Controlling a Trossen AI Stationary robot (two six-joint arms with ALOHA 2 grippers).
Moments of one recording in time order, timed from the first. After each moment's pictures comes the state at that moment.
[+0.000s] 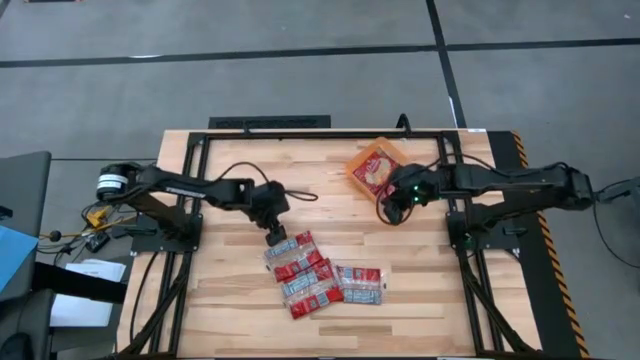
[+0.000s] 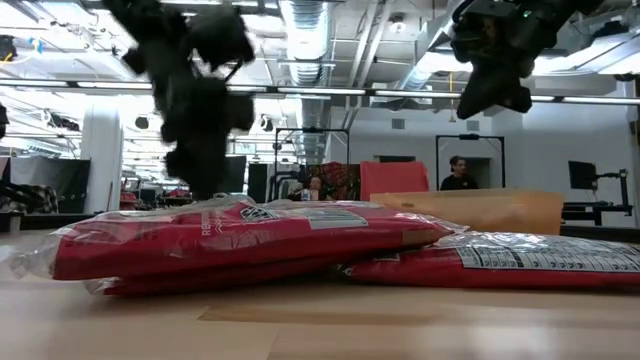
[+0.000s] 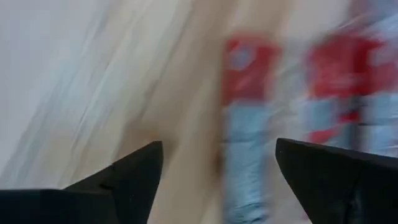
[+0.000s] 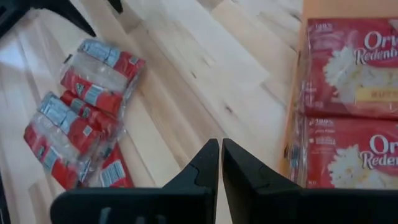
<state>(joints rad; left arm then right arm) 0.12 1.45 0.74 -0.27 0.18 -0.45 -0.11 1.04 0.82 -0.62 0.06 0.60</state>
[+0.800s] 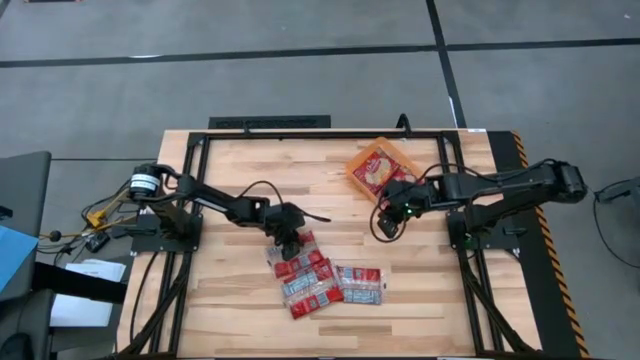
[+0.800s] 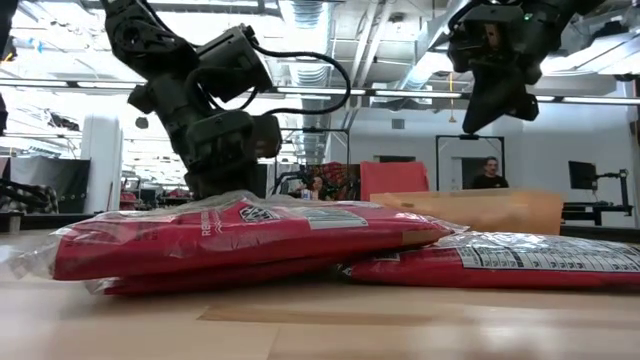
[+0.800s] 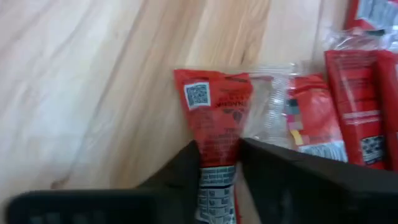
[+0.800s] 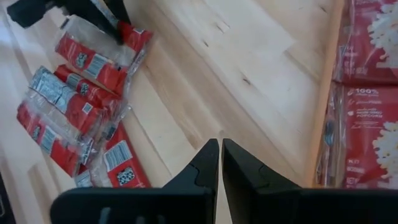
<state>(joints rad) -0.01 1.75 0.72 0.01 0.10 -0.46 0.02 1.14 0.82 -0.62 0.08 0.72</state>
